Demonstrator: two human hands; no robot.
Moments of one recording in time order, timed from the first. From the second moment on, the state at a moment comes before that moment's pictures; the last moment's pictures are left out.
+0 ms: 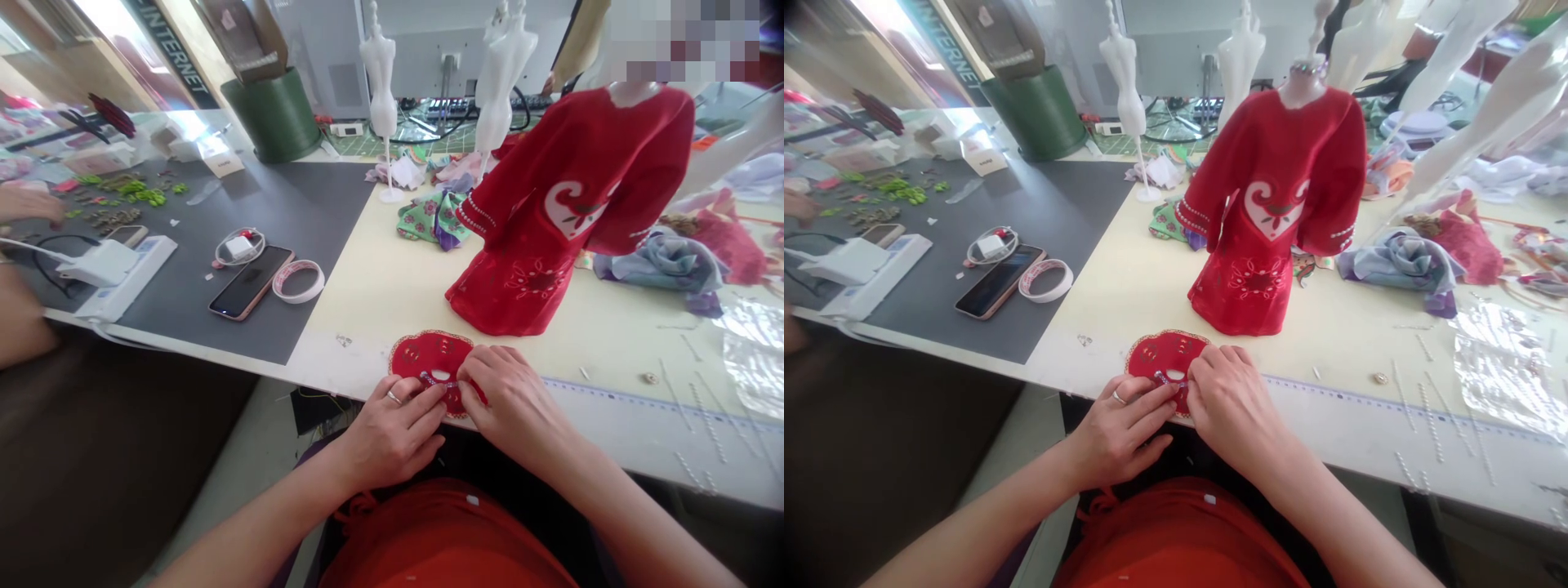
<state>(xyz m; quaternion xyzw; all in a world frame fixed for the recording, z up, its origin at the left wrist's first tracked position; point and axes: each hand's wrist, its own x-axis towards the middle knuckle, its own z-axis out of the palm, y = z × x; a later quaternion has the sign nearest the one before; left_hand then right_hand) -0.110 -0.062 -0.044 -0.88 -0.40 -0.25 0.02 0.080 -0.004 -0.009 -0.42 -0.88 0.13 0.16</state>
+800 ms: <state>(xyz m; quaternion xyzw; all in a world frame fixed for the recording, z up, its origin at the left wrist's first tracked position) -0.106 -0.064 -0.038 -0.89 -0.41 -0.21 0.01 0.079 -0.002 -0.013 -0.43 -0.88 0.11 0.15</state>
